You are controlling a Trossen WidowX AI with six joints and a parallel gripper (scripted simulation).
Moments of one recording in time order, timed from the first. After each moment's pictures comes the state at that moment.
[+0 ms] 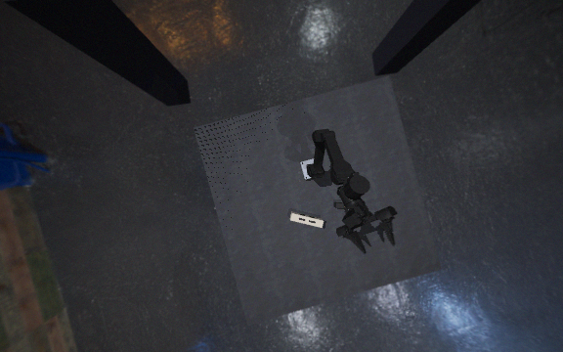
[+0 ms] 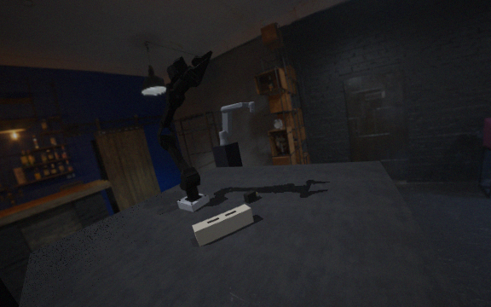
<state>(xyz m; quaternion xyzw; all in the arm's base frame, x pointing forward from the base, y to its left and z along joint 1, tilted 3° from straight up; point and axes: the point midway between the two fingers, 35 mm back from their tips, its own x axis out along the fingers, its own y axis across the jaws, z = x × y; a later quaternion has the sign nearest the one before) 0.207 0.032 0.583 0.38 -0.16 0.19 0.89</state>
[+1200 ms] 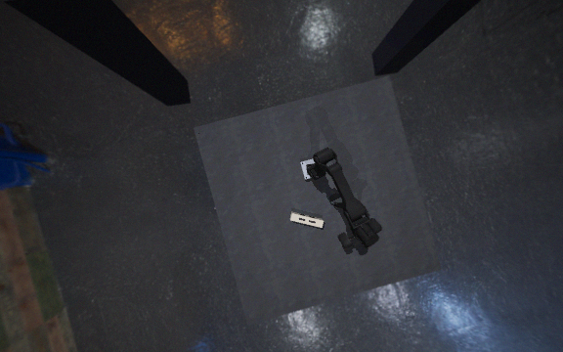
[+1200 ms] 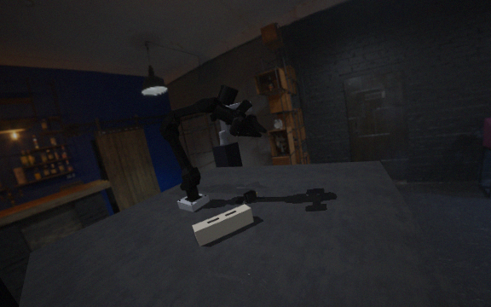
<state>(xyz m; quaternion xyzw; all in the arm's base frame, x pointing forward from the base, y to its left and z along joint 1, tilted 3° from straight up) 0.339 0.118 0.307 -0.02 0.28 0.17 0.95</state>
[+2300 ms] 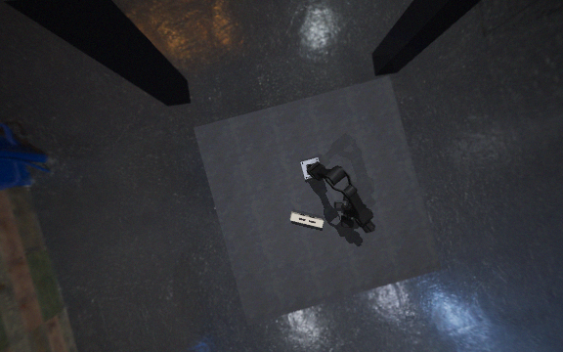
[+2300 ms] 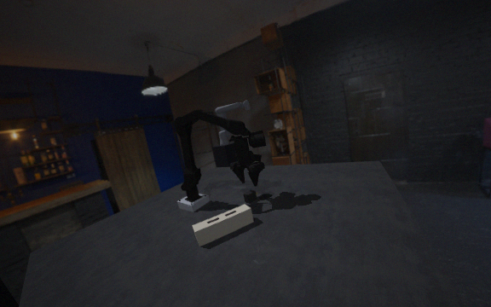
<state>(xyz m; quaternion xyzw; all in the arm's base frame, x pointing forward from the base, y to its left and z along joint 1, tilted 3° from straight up) 0.256 0.141 0.101 -0.45 0.53 0.40 0.60</state>
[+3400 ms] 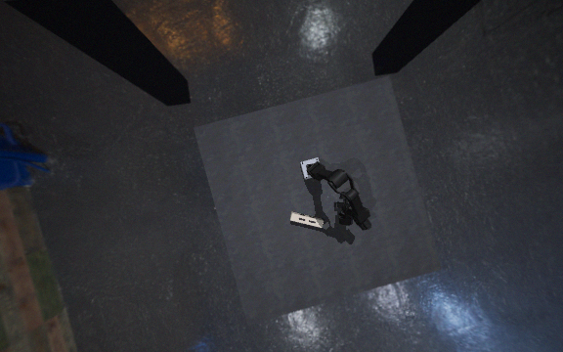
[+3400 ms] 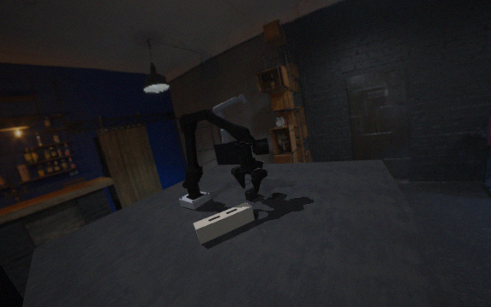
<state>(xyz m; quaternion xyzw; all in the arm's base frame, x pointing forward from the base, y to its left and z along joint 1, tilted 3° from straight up) 0.252 0.140 0.063 -0.47 0.54 0.42 0.56</state>
